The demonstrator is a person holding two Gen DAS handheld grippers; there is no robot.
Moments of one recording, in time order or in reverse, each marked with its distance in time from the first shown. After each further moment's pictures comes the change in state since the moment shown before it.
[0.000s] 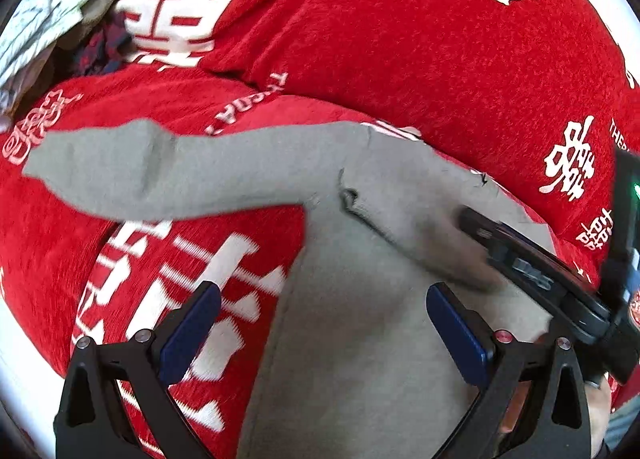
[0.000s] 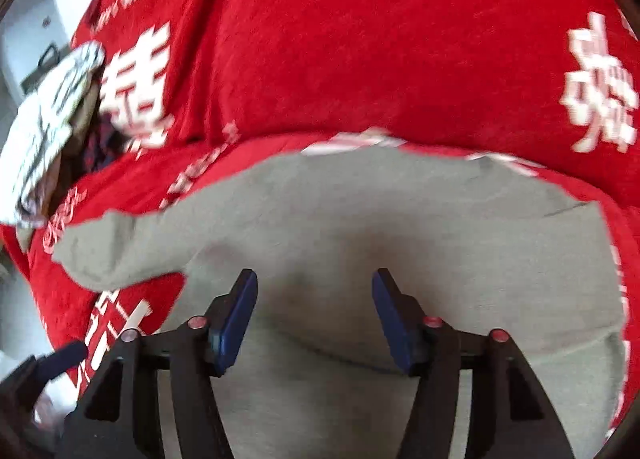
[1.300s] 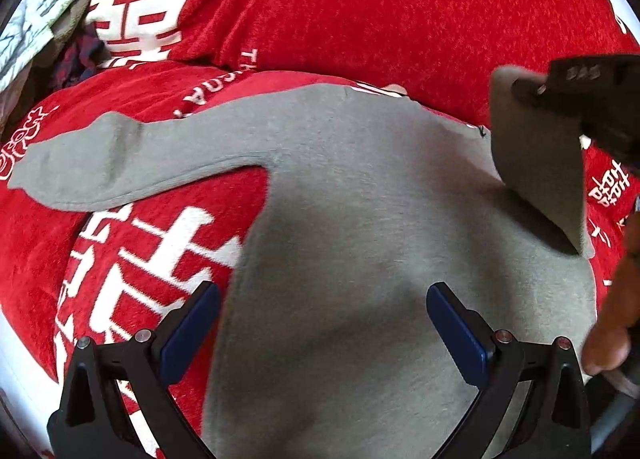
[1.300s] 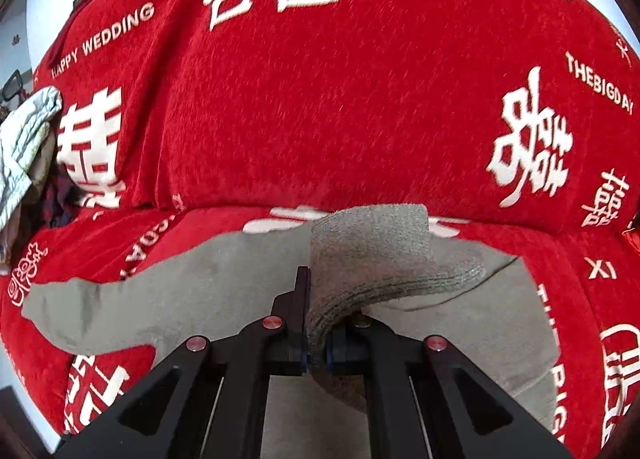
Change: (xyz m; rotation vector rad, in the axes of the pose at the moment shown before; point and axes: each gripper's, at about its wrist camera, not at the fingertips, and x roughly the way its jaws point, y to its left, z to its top) left arm 0.028 -0.021 -0.026 0.085 0.043 0.039; right arm -0.025 0.024 0.048 0.008 -0.111 -0.170
